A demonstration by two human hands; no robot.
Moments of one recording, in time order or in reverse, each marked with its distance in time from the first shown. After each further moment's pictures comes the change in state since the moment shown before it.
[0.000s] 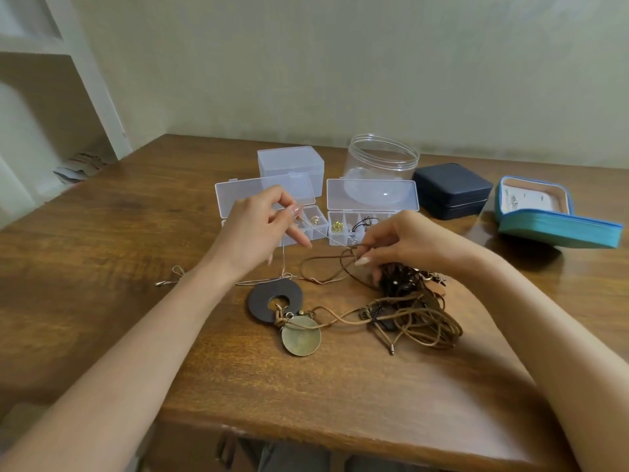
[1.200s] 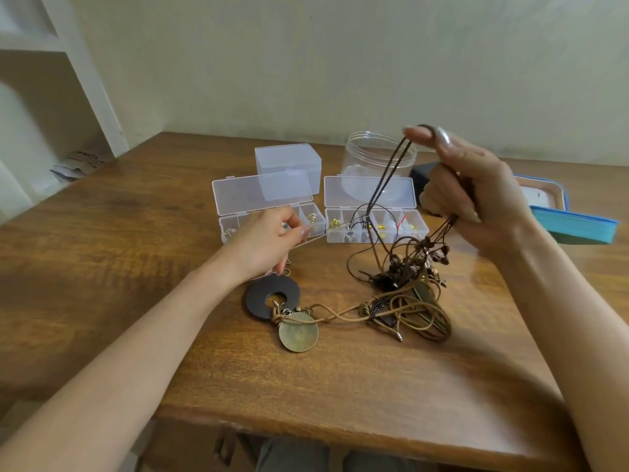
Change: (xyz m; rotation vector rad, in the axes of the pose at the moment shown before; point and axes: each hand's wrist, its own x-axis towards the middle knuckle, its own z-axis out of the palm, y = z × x) left_hand 0.001 -0.007 0.011 0.117 -0.188 -0.072; right_hand -0.018 0.000 -0.038 0.938 0.303 -0.371
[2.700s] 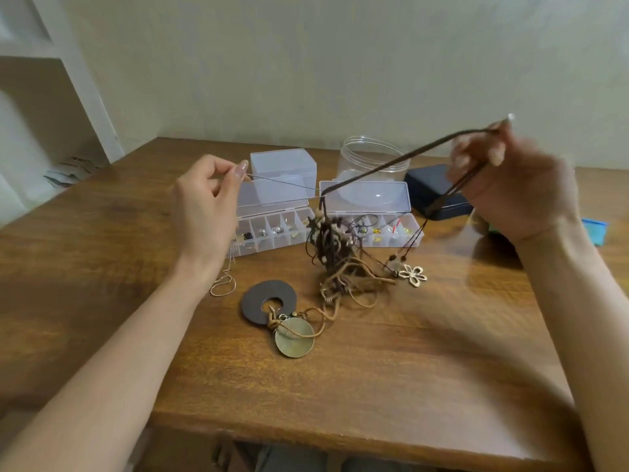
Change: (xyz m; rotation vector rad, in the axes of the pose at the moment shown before) left_hand 0.000 -0.005 -0.027 -0.205 0.822 0.123; right_hand -0.003 -0.016 -0.035 0.262 -0.077 -0.091
